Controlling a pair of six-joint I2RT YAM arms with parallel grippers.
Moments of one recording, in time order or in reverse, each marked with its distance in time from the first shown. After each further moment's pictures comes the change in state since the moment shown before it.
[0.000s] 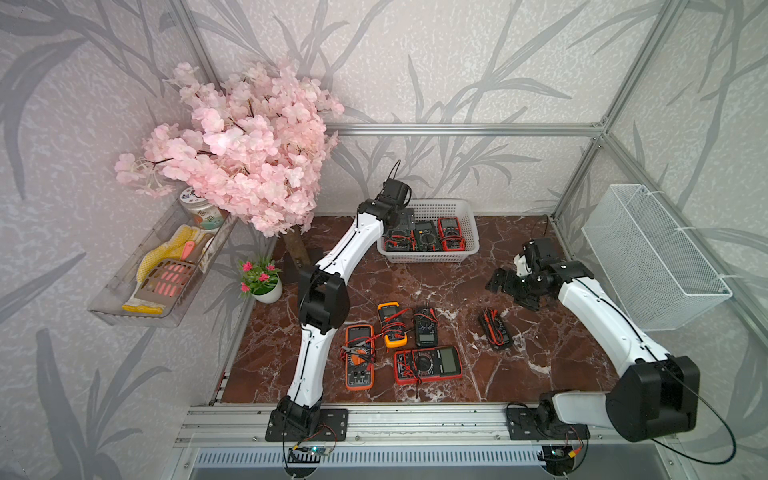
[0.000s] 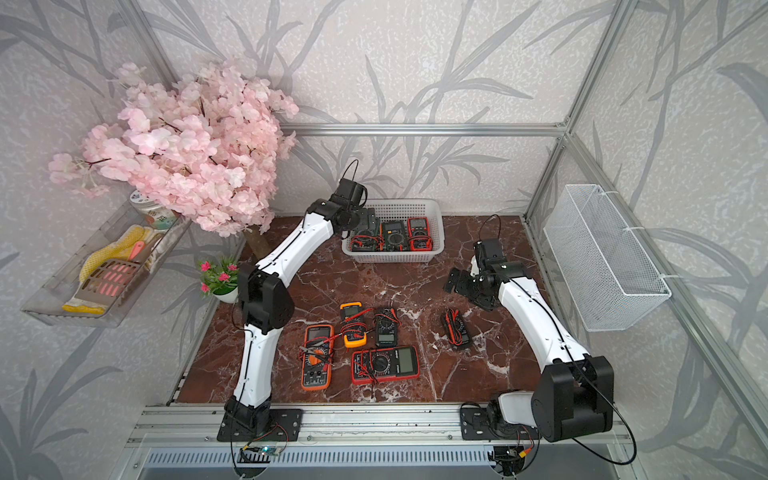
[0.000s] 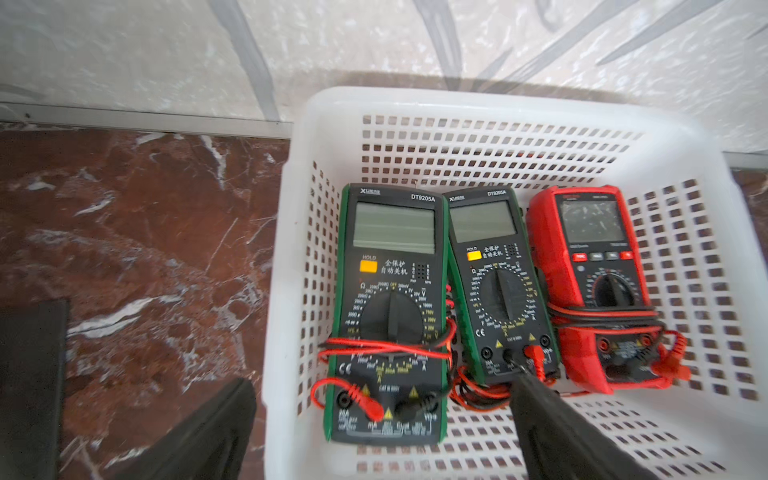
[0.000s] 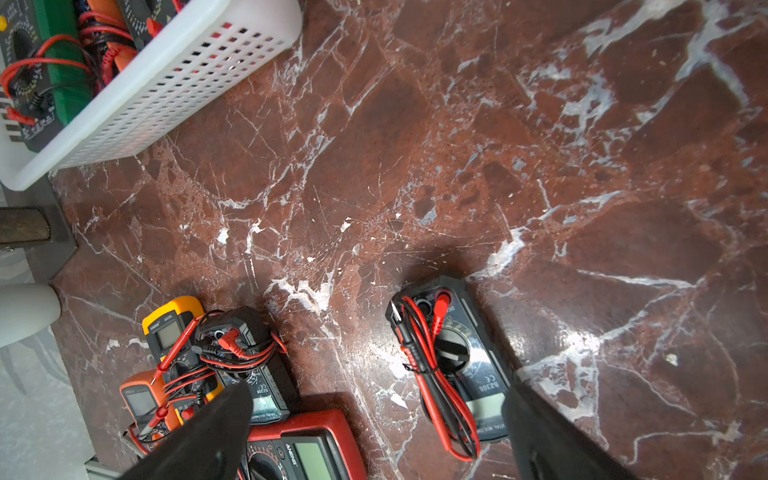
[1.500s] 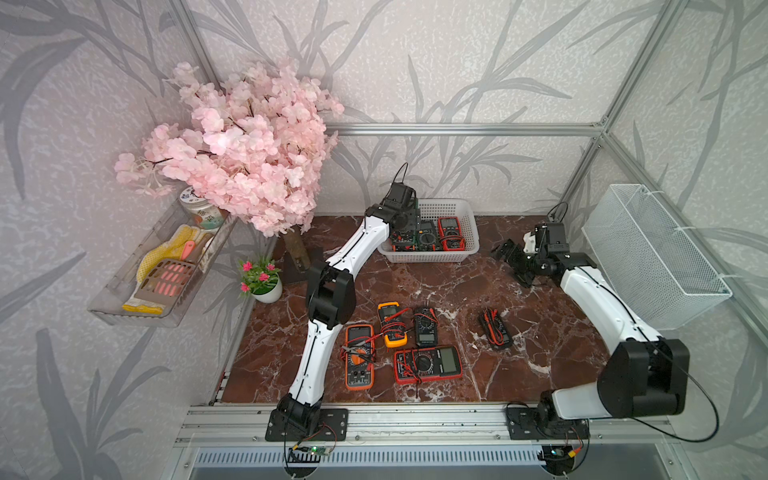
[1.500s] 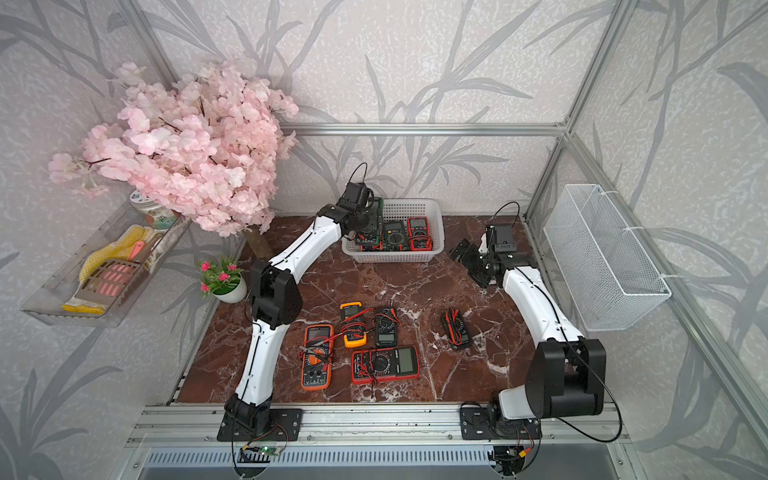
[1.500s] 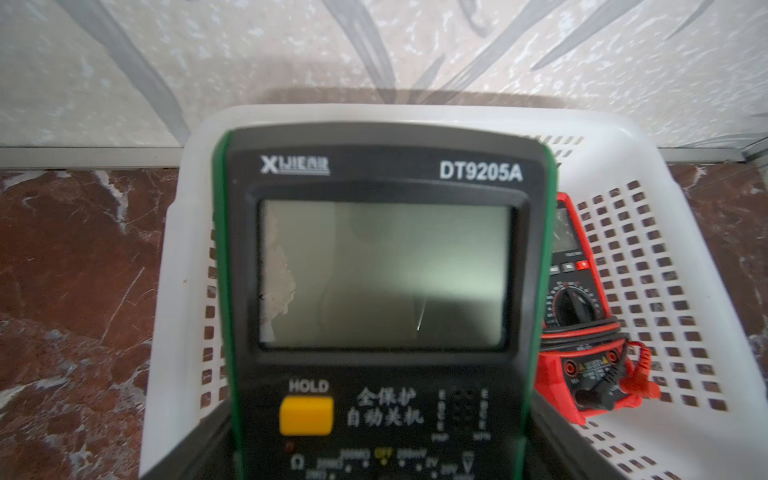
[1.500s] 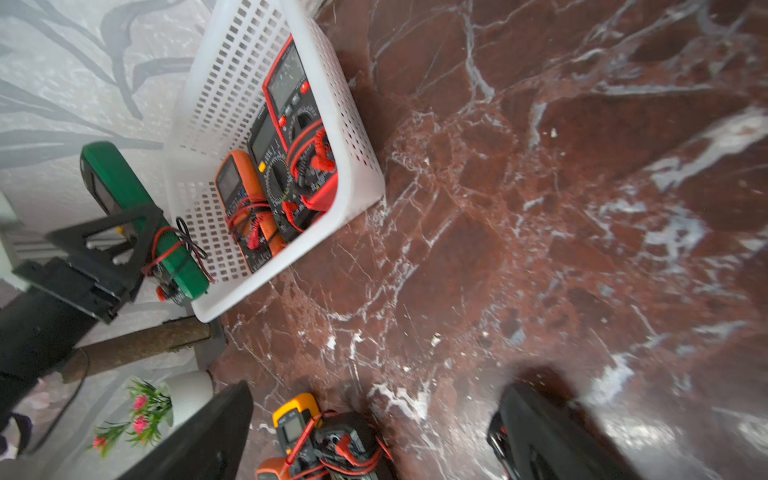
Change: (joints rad) left arm 0.000 0.177 0.105 0.145 0.087 0.073; right arm -0.121 0.064 0.045 0.268 -0.111 0.192
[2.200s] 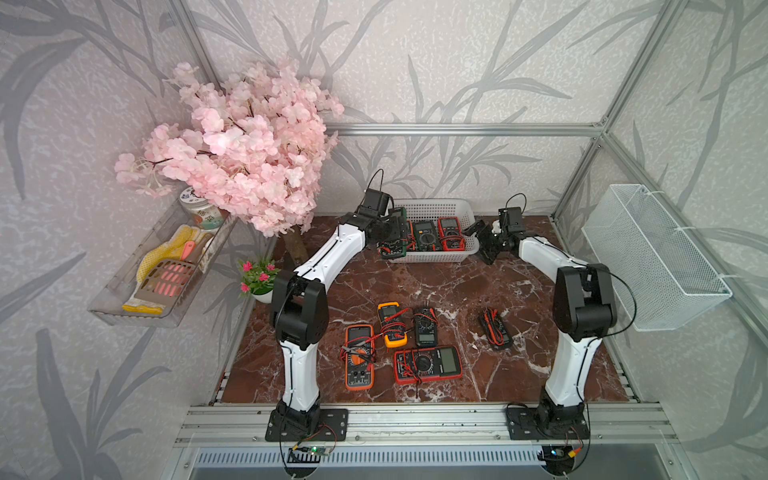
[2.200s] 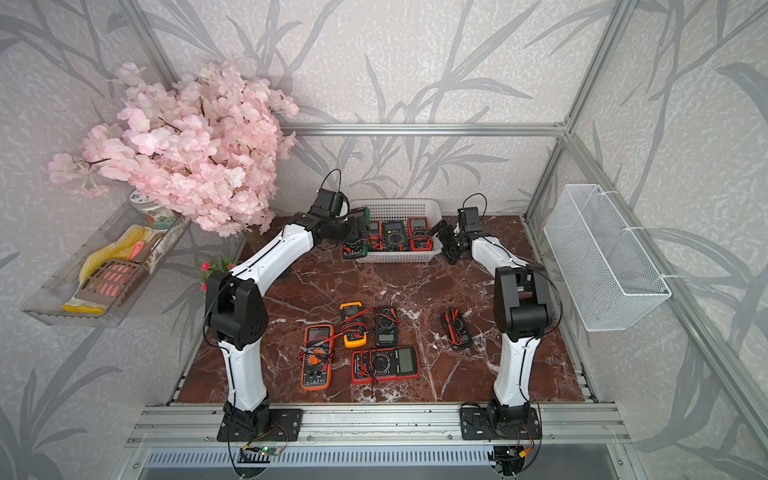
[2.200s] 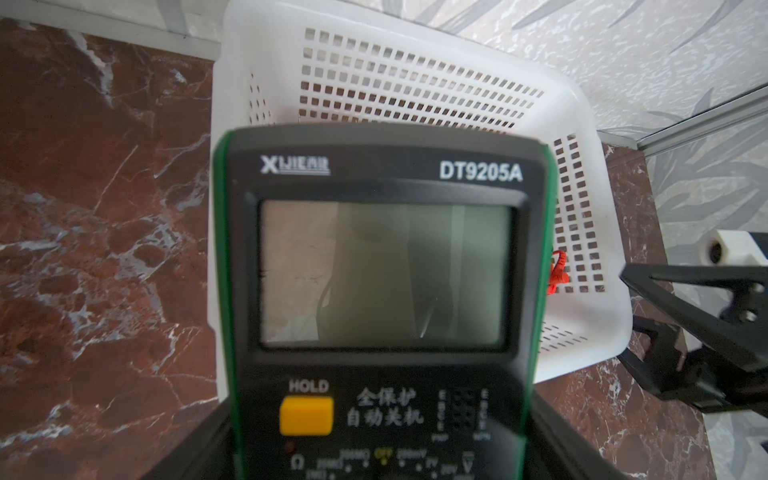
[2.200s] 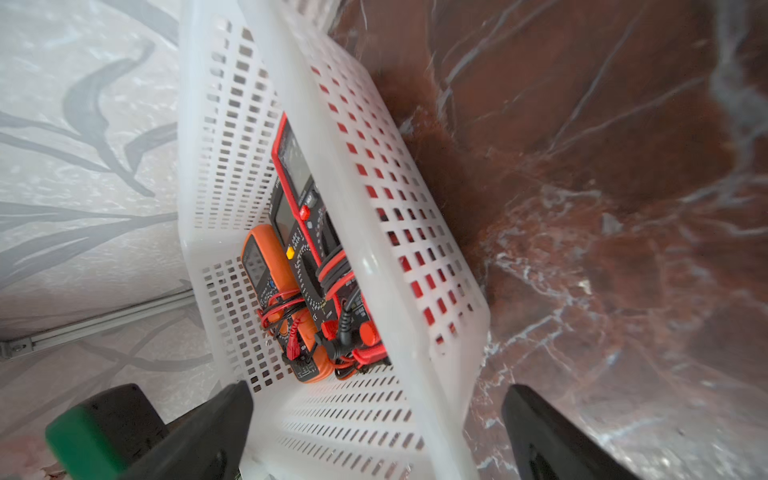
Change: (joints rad) left arm 0.066 -0.337 -0.439 0.087 0.245 -0.108; right arm 0.053 0.570 0.333 0.326 -0.090 0.270
